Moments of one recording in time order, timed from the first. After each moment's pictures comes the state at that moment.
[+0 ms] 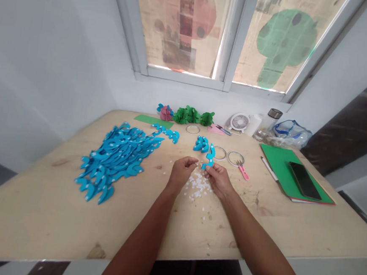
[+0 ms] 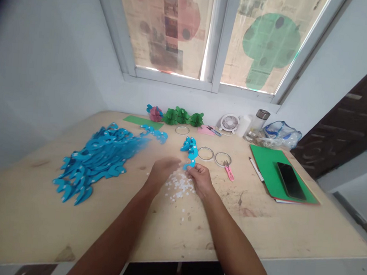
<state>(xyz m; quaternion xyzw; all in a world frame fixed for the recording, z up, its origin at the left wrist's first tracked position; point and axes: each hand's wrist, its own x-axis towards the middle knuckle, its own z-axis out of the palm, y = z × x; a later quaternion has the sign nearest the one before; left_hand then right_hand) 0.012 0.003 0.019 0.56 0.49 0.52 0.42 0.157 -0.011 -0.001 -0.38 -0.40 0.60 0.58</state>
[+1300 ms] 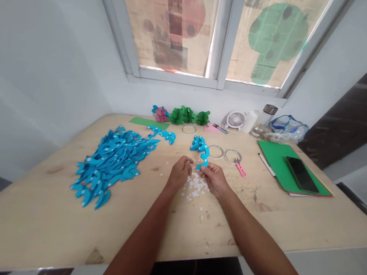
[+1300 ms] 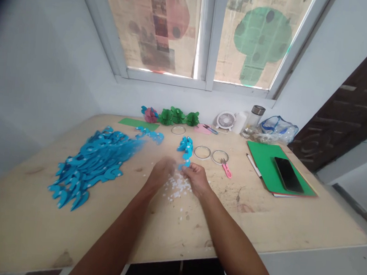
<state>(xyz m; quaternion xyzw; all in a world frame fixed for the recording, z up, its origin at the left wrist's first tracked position) 0.012 0.009 0.006 0.63 0.51 0.46 0.37 0.153 -0.010 -0.004 -0.40 -0.39 0.60 0.57</state>
